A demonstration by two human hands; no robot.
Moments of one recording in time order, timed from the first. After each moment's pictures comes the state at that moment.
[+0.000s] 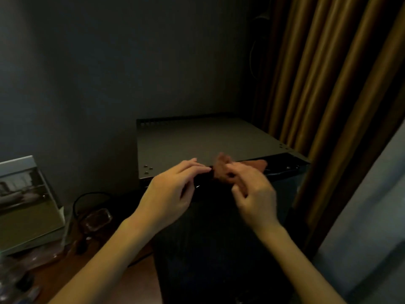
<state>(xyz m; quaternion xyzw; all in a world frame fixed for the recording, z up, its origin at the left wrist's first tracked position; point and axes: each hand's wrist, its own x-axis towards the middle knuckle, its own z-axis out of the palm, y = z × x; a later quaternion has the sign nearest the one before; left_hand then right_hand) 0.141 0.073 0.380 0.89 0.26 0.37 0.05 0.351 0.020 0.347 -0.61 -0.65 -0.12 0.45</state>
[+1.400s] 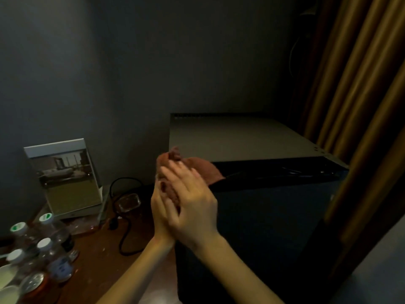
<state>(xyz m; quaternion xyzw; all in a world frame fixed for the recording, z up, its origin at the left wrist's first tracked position) 0.130 0.056 0.298 0.53 0.39 0.69 0.29 0.204 0.022 0.343 -0.47 -0.77 -0.02 0.42</state>
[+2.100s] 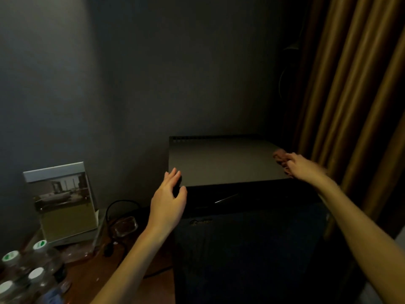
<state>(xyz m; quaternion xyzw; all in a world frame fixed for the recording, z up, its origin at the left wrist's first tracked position) 0.121 0.077 0.366 0.67 0.52 0.48 0.22 0.468 0.128 0.416 -0.78 -0.60 0.01 0.18</state>
